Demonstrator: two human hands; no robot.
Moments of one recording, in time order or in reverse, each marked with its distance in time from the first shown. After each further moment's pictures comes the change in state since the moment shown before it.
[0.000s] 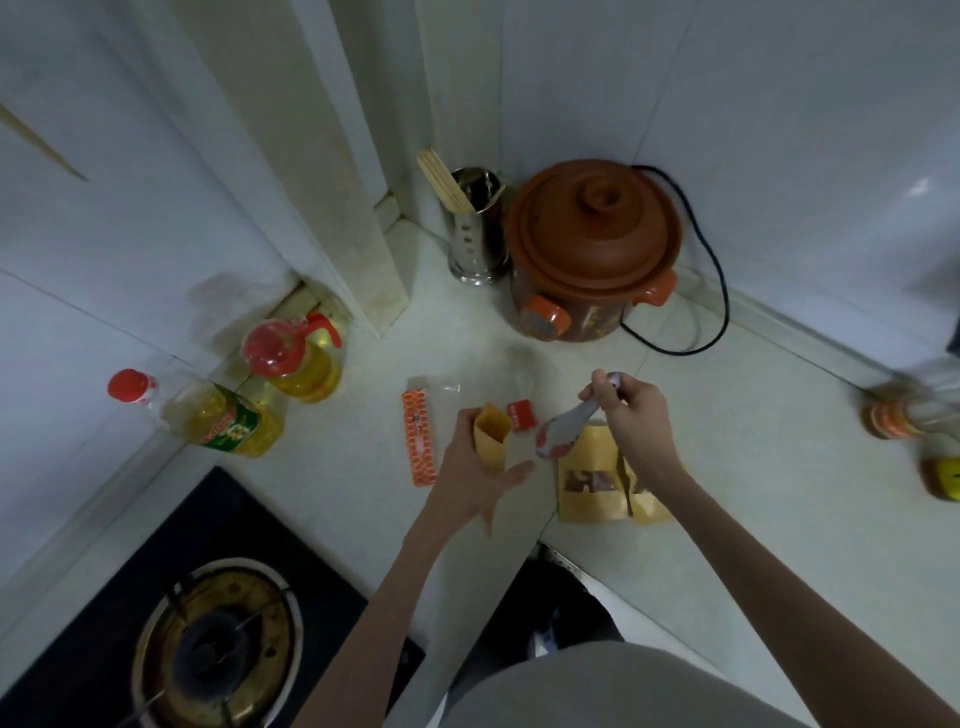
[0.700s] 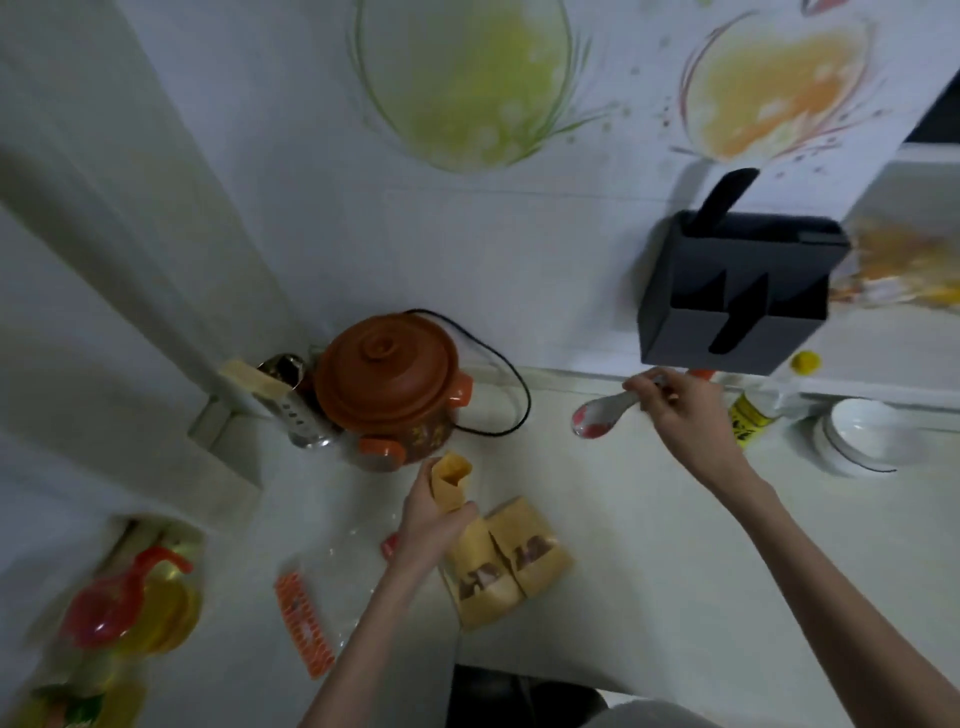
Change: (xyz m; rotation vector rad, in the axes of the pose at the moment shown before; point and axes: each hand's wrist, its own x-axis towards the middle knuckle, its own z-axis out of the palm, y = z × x) left_hand 0.030 0.120 0.094 0.107 -0.237 0.106; right_hand -0.047 -0.030 -0.245 -0.318 0.522 -0.214
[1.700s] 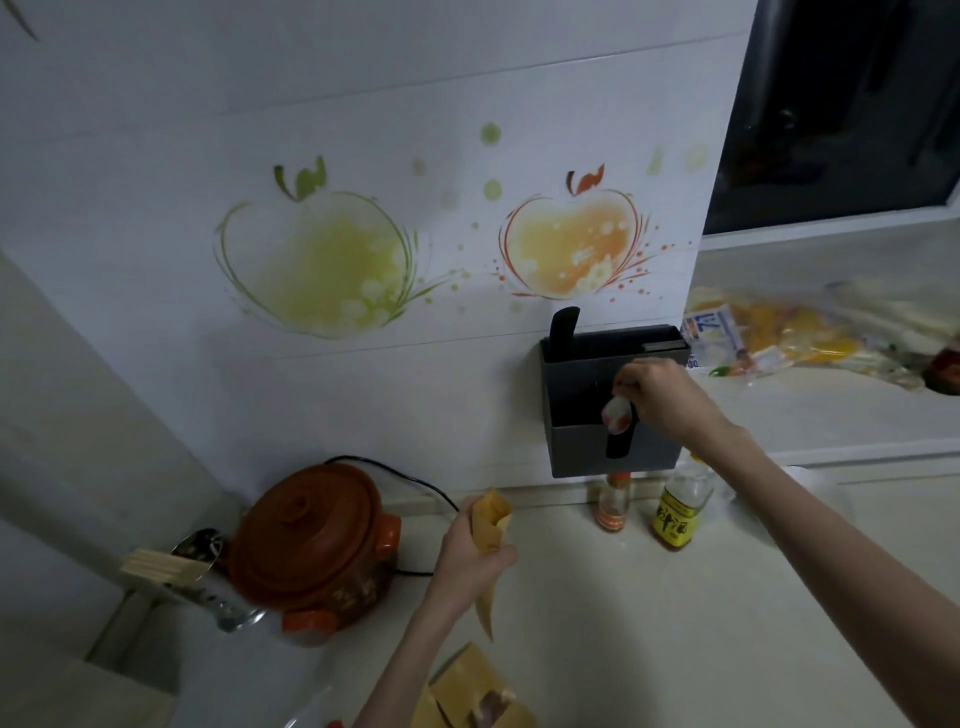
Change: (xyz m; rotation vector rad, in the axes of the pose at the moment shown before) left_hand 0.054 0.126 0.124 0.096 -0.241 0.225; right_hand 0.141 0.078 -0.125 -0.507 0.020 -0.224
